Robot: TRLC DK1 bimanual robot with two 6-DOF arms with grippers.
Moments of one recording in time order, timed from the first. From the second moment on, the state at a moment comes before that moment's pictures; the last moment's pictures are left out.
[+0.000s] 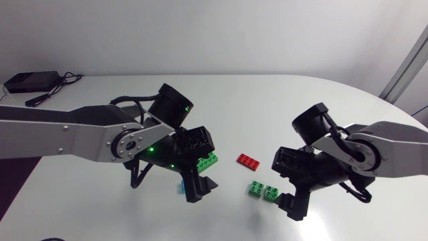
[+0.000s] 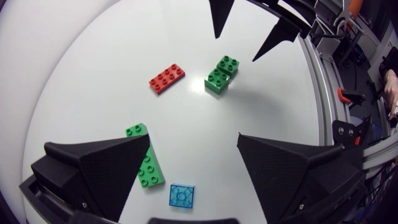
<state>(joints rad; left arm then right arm) -0.70 1.57 0.94 -0.32 0.28 0.57 0.42 1.30 0.69 -0.56 -0.10 -0.69</state>
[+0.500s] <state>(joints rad) -0.65 1.39 0.83 -0.33 0.22 0.55 0.46 1.11 0.70 -0.56 -0.03 -0.54</state>
